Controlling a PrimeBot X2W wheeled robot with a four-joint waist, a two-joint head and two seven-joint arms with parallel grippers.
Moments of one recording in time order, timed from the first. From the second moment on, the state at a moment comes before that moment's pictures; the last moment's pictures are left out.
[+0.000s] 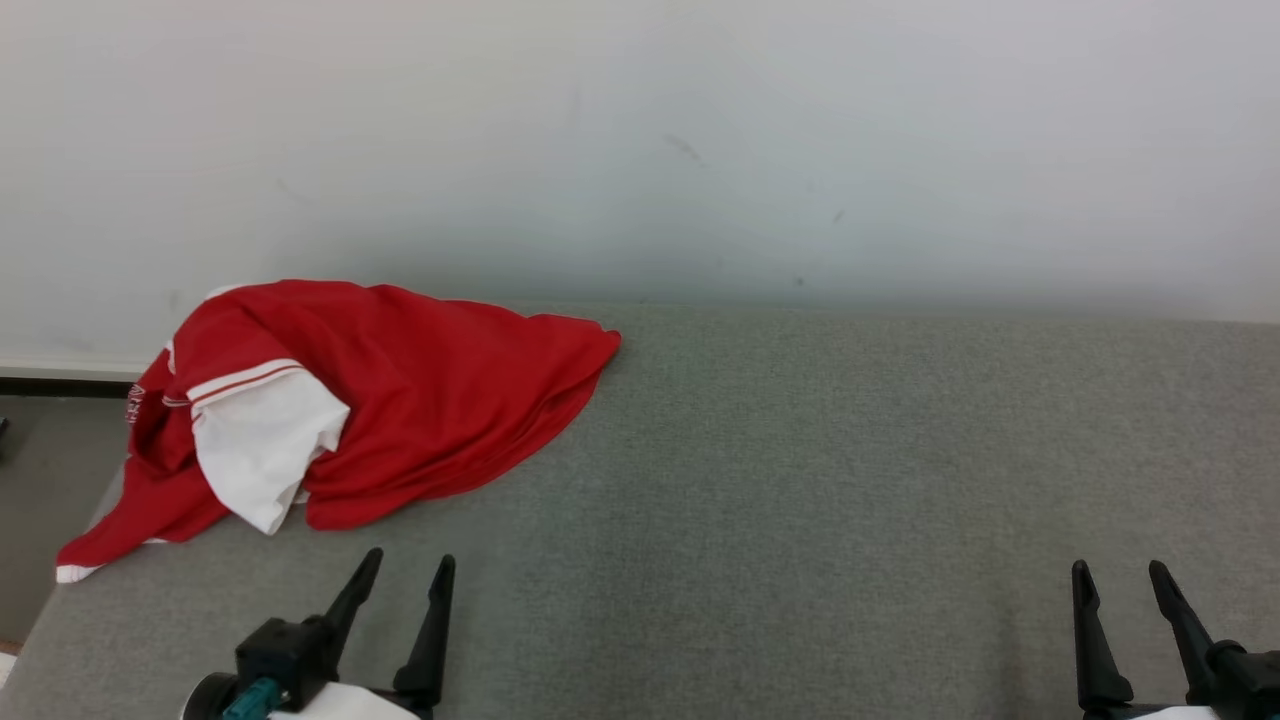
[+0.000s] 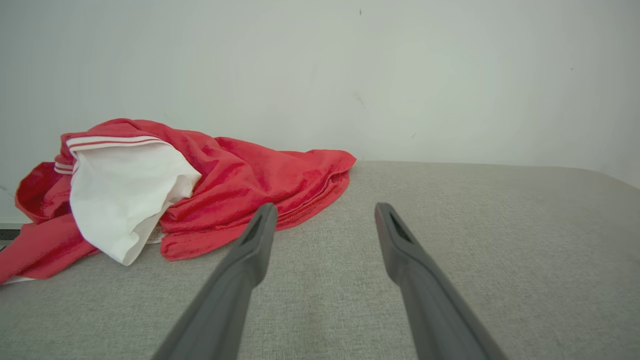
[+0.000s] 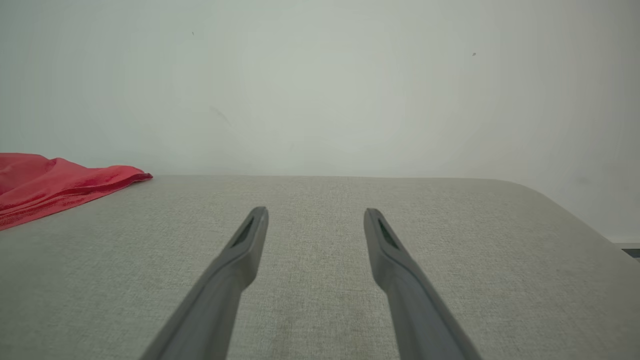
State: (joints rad) left arm -0.12 0.11 -0.08 0.36 -0.14 -0.13 -0.26; right arm -0.08 -0.08 -0.07 0.37 0.19 0.13 -0.26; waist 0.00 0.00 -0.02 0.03
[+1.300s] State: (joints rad) left arm -0.13 0.15 -0.04 0.38 -0.16 -0.13 -0.26; right arm -0.09 -0.06 0.05 0.40 0.21 0.13 -0.26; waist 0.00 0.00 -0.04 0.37
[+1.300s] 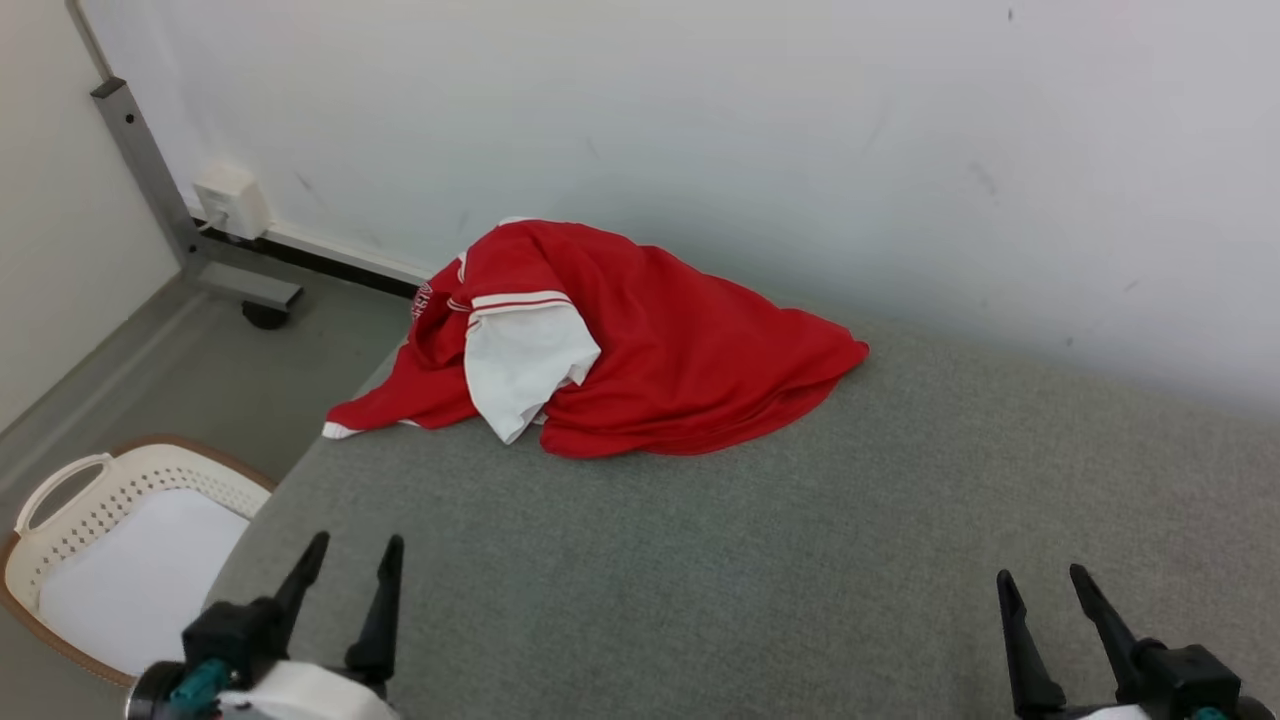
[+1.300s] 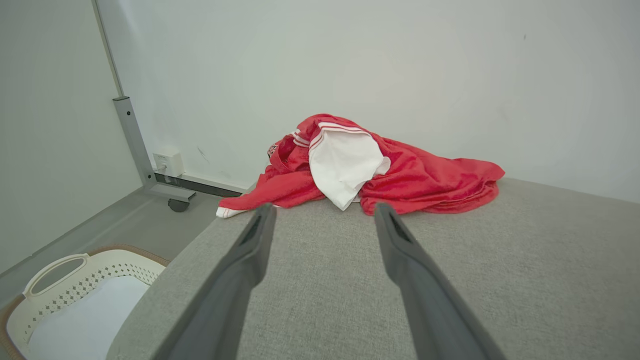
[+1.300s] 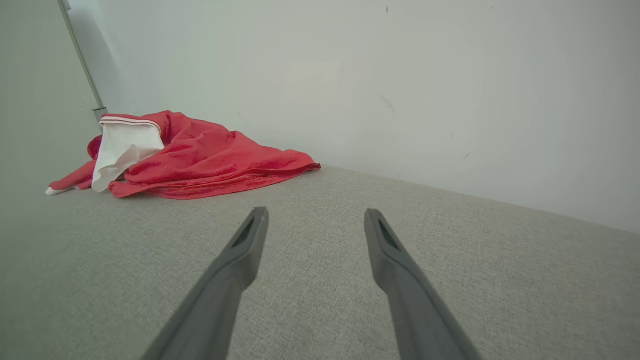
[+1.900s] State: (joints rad) left arm -0.71 0.38 -0.22 0.52 -0.43 -0.13 -0.19; right arm -0.30 -0.19 0.06 0.26 0.12 0.13 -0.25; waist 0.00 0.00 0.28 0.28
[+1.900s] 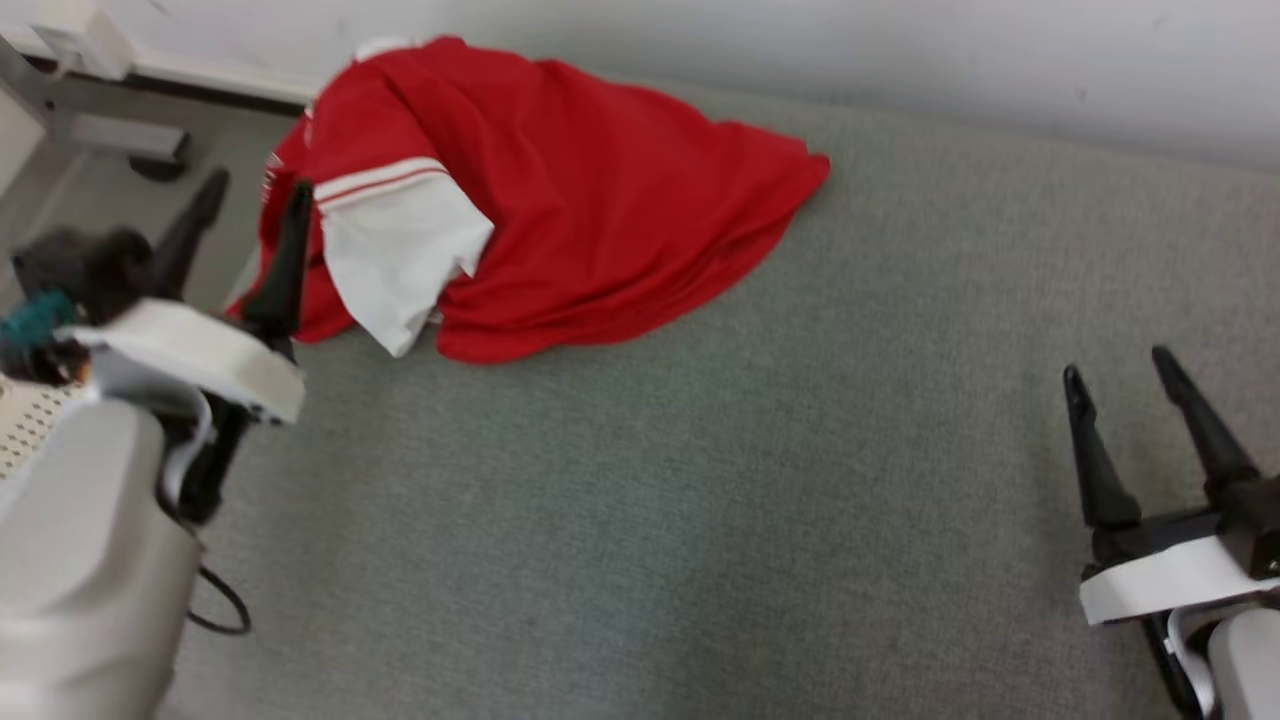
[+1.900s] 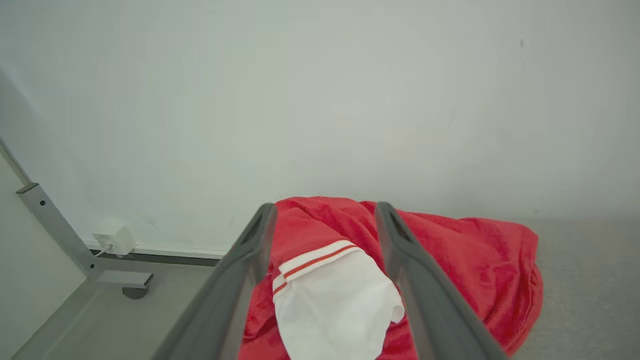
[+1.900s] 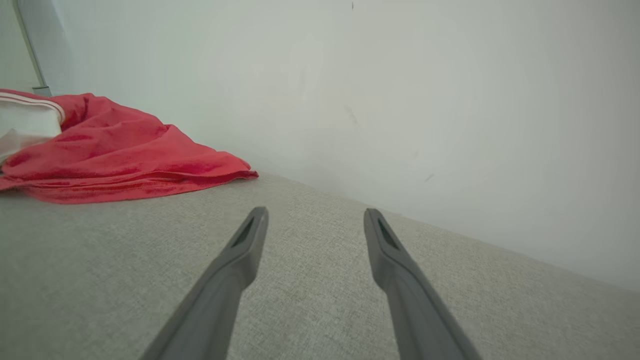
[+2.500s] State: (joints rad) left arm -1.11 0.41 -0.41 0.91 -0.54 -0.13 -0.20; right arm -0.37 -0.35 0.02 -0.15 0.09 0.13 -0.05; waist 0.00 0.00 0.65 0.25
